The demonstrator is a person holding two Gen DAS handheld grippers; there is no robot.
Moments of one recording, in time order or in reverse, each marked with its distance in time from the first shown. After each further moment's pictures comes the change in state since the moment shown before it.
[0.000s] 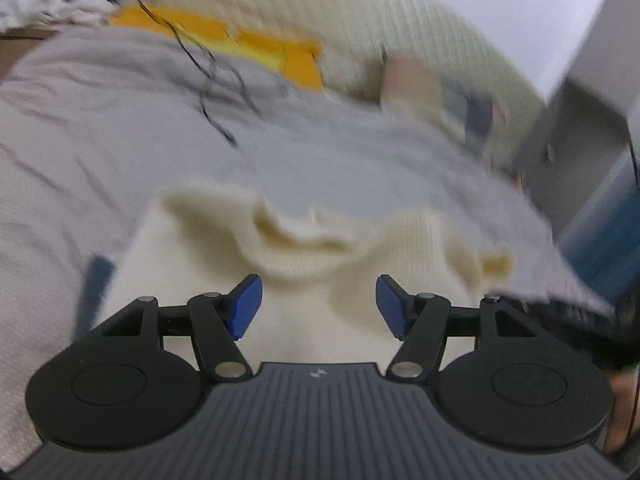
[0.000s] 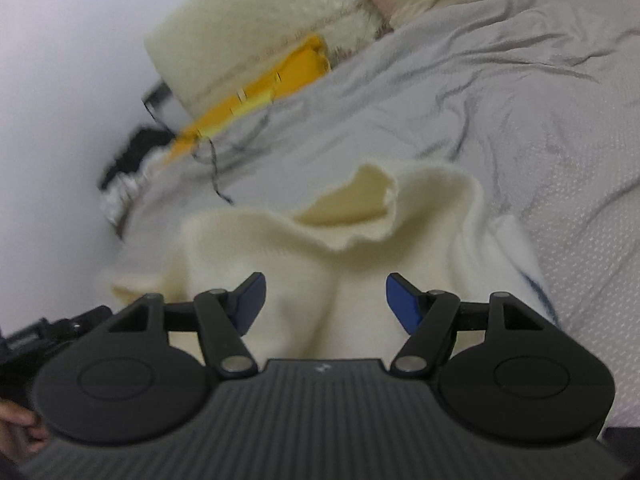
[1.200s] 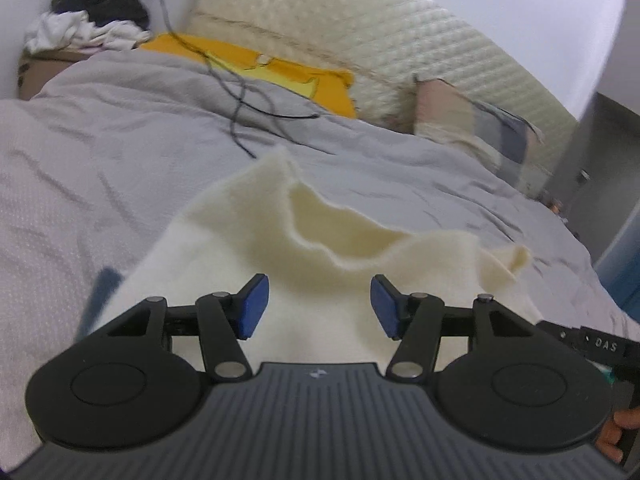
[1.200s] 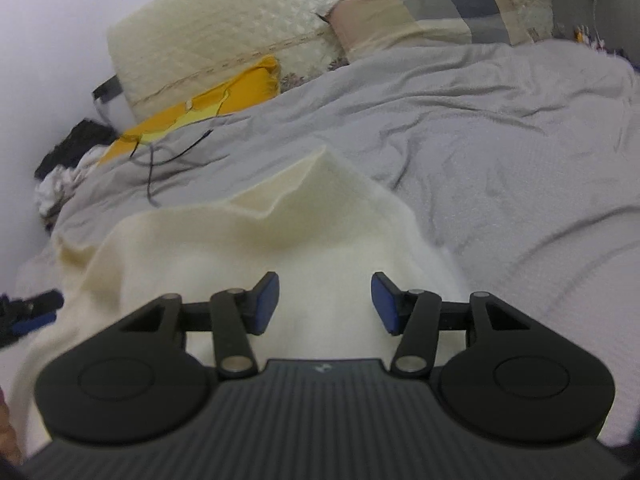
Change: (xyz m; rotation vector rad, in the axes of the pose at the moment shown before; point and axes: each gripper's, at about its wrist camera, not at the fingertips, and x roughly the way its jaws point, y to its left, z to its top) left arm 0.000 -0.015 -0.017 -0.013 -0.156 0.119; right arm -0.014 0.009 -0.010 -0.117 -0.112 -0.224
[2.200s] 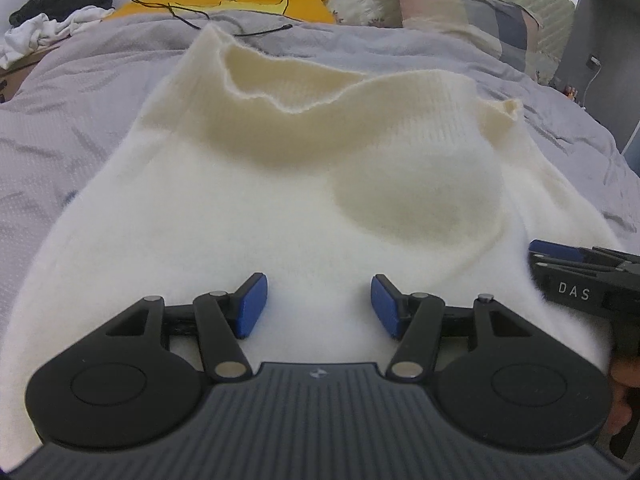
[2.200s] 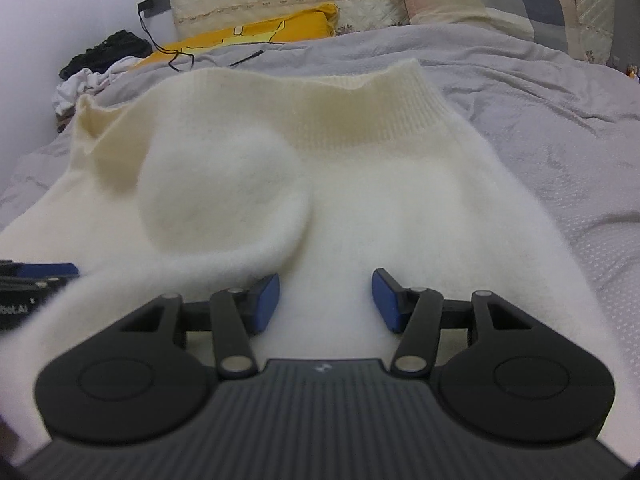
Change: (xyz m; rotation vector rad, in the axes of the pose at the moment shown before) left arm 0.022 -0.042 -0.060 0.191 0.217 0.104; right arm 0.037 0.043 -0.050 -0.210 0.100 0.020
